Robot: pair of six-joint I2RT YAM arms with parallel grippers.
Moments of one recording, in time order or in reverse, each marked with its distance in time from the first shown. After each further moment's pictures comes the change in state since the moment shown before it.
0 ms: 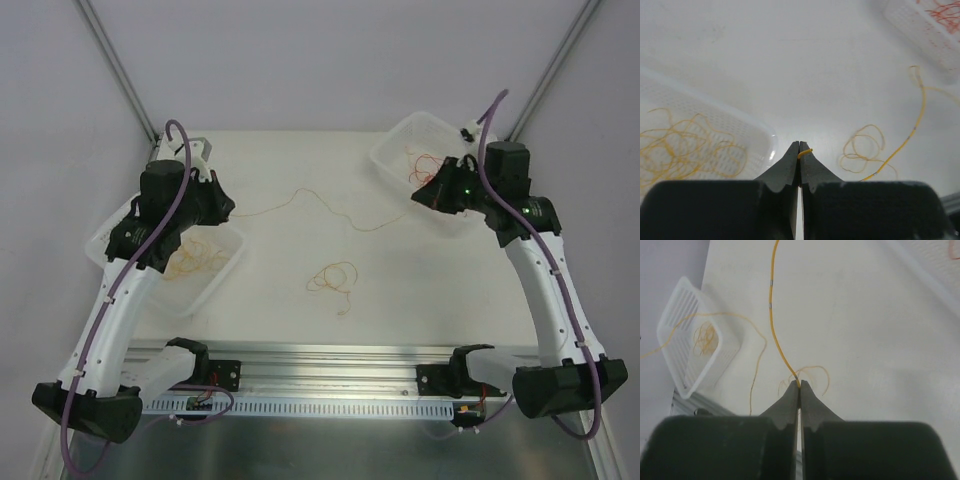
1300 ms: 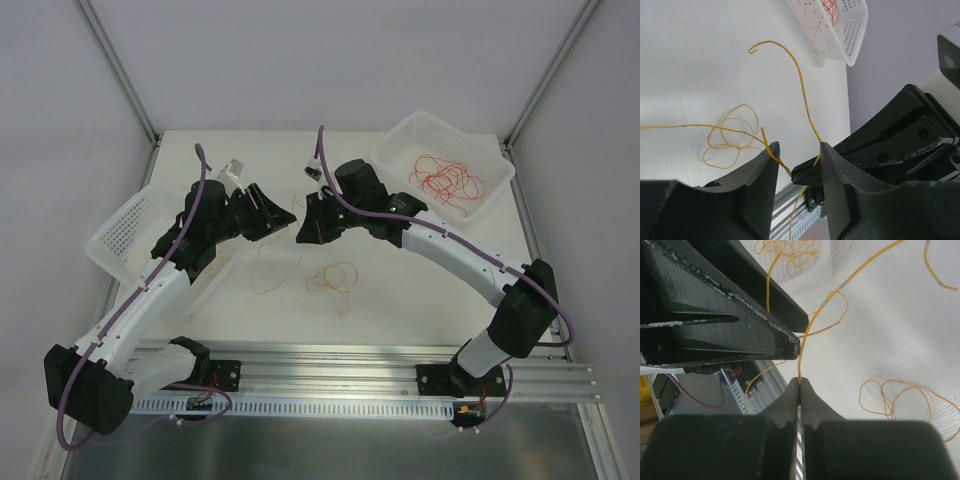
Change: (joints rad) left arm -0.161 0.038 -0.343 0.502 0.323 -0.647; right arm 0.722 0.409 0.028 0.323 -0.013 0.015
